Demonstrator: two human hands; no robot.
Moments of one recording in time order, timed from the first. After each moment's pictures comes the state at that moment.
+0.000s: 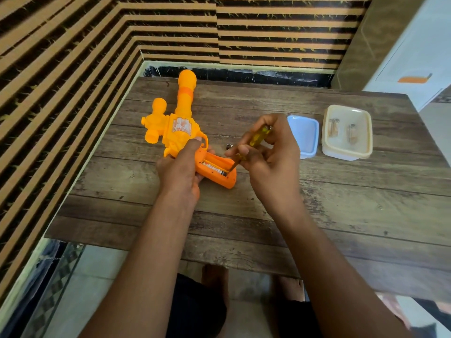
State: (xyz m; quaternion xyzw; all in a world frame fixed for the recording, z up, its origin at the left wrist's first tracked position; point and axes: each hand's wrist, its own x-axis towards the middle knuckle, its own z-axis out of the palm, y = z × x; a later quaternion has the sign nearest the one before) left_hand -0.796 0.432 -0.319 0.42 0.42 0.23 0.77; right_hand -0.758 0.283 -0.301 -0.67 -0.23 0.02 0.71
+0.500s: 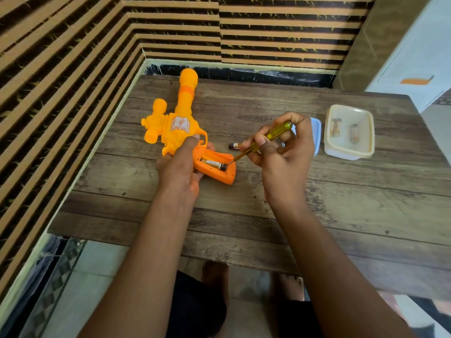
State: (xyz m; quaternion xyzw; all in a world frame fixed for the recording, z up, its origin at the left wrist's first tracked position) left_hand -0.797 0.438 -0.317 0.40 0.41 0.22 0.79; right_hand -0.757 0.285 -0.293 -0.58 -0.14 0.02 0.80
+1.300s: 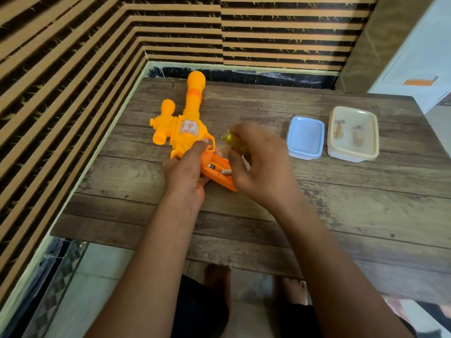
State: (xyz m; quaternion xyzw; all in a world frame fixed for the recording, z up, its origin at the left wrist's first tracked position) left_hand -0.797 0.433 -0.318 0.42 0.42 0.22 0.78; right_hand -0.753 0.294 -0.297 -0.78 -0.41 -0.13 0.46
